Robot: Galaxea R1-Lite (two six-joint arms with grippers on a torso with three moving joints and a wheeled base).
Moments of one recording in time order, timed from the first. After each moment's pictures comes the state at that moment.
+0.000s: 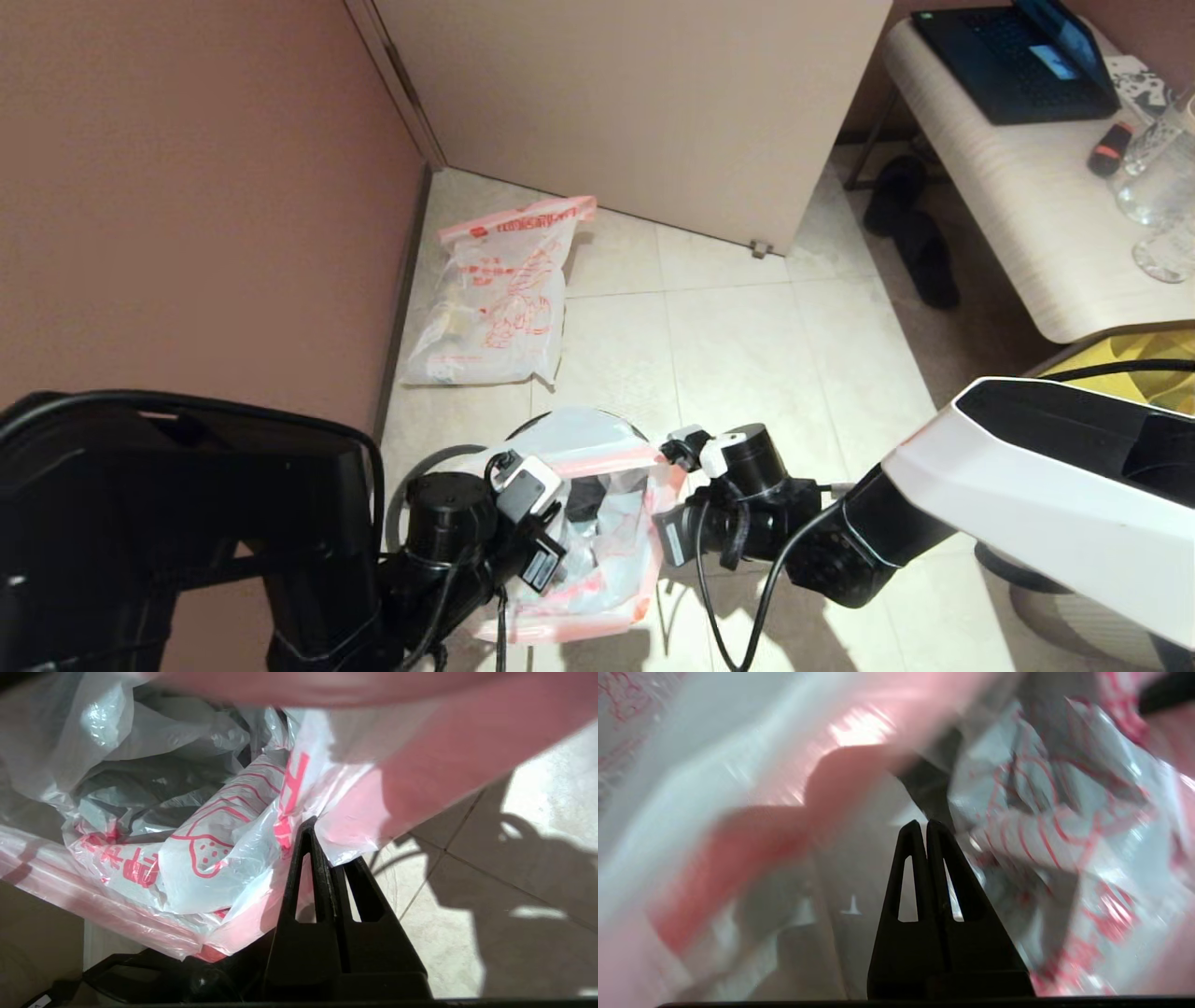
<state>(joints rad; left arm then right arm) -0.52 2.22 -0.46 -1.38 0.12 0.37 0.64 2.32 -1.11 -0.60 0.11 0.16</state>
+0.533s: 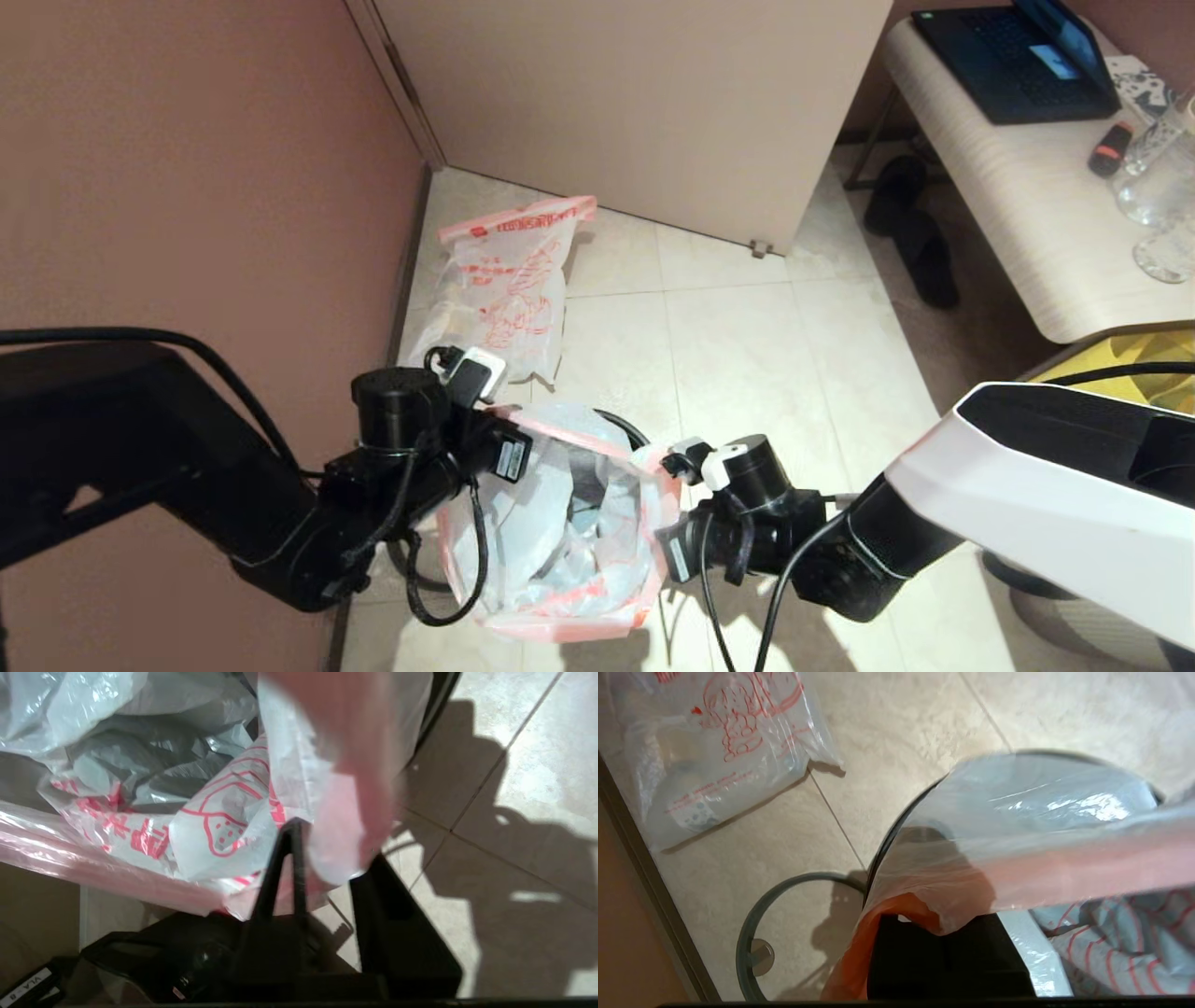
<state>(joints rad) -0.39 1.98 -0.67 -1.07 0.07 0.26 0.66 2.30 -1.05 -0.60 0.10 0.15</state>
